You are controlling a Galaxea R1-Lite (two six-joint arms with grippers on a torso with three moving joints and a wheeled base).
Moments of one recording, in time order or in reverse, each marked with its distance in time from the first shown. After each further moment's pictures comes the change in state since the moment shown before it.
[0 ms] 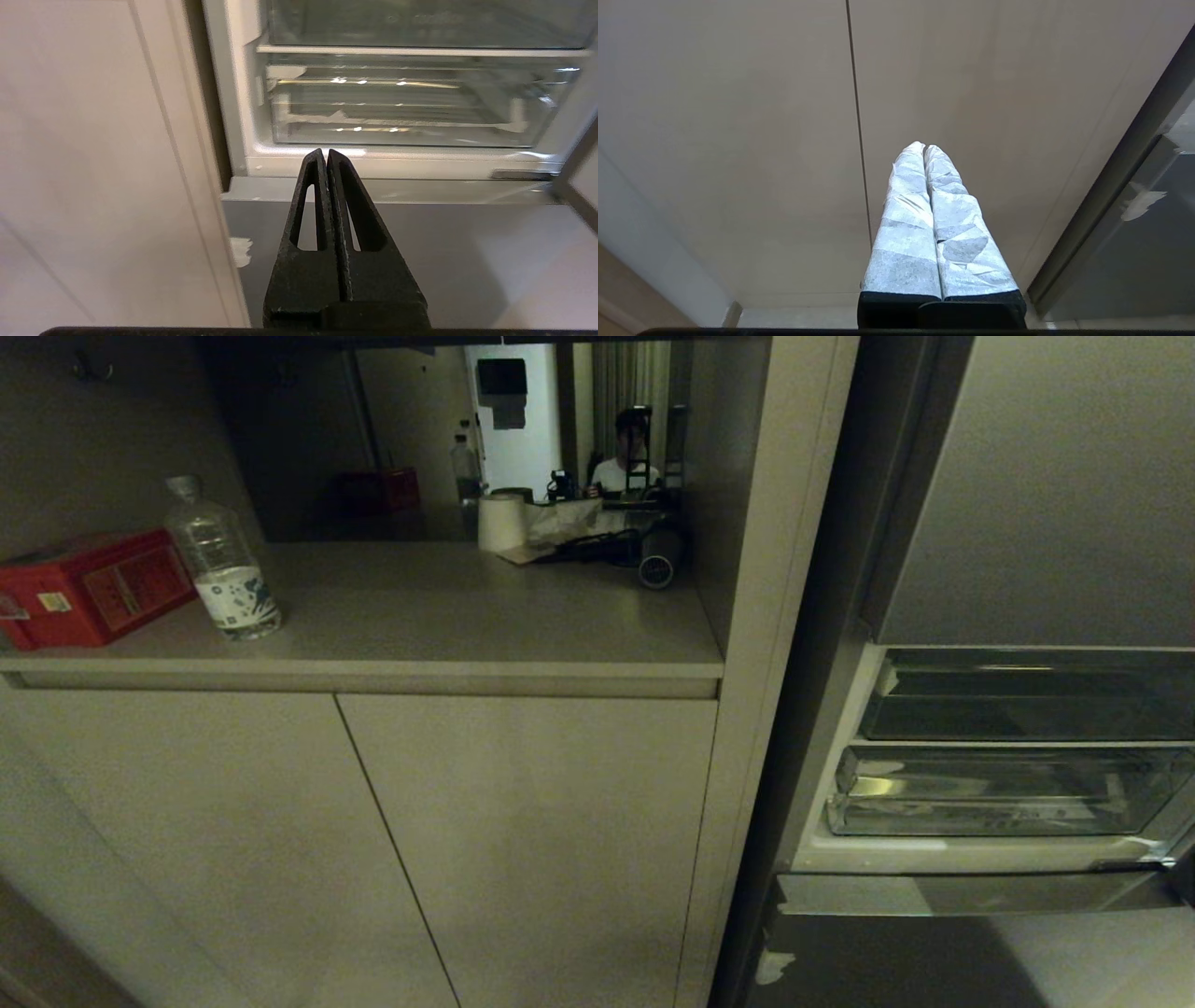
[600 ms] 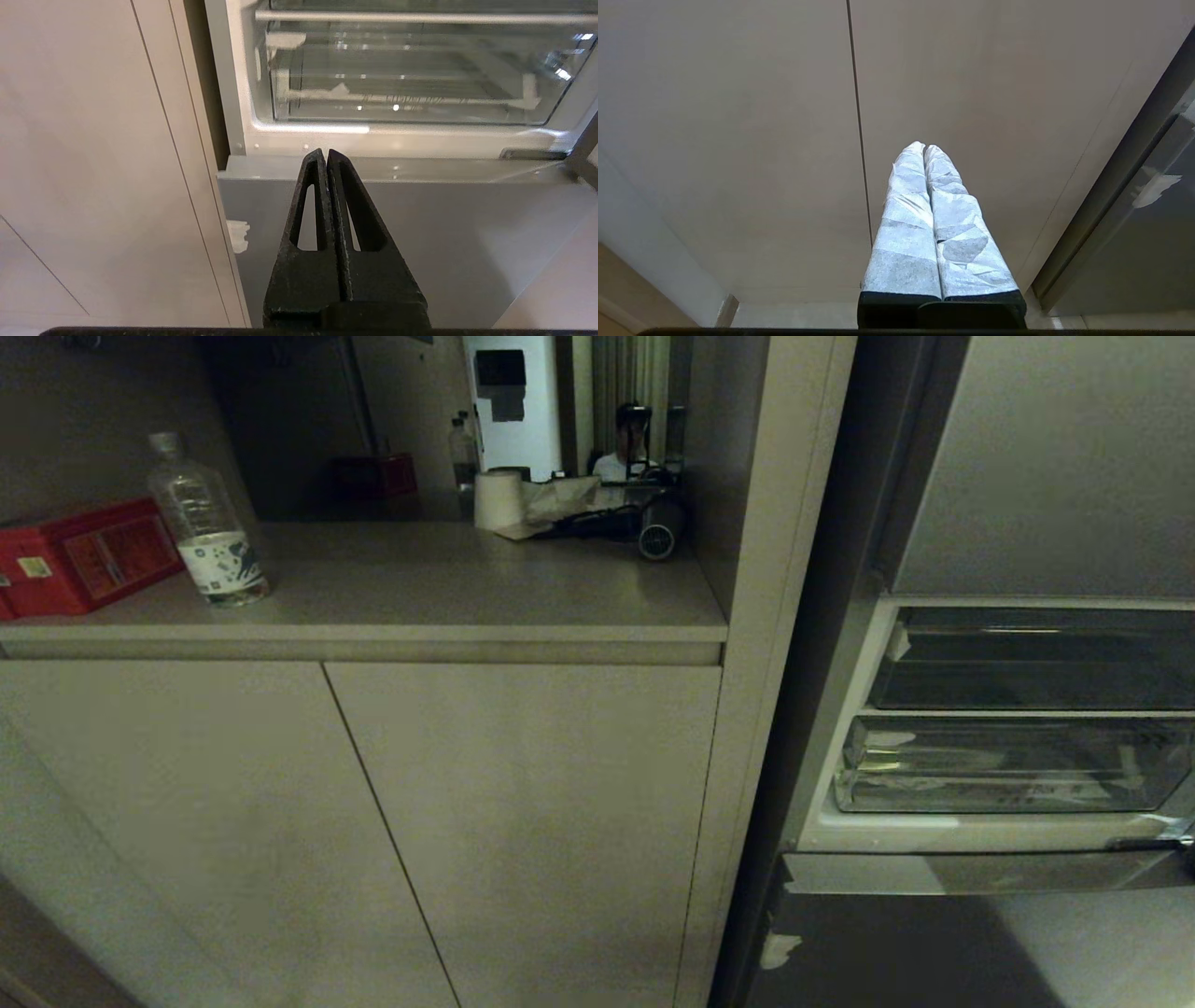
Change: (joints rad) left arm 0.000 0.000 0.000 0.000 0.000 0.000; right arm 0.000 0.000 0.000 0.000 0.000 0.000
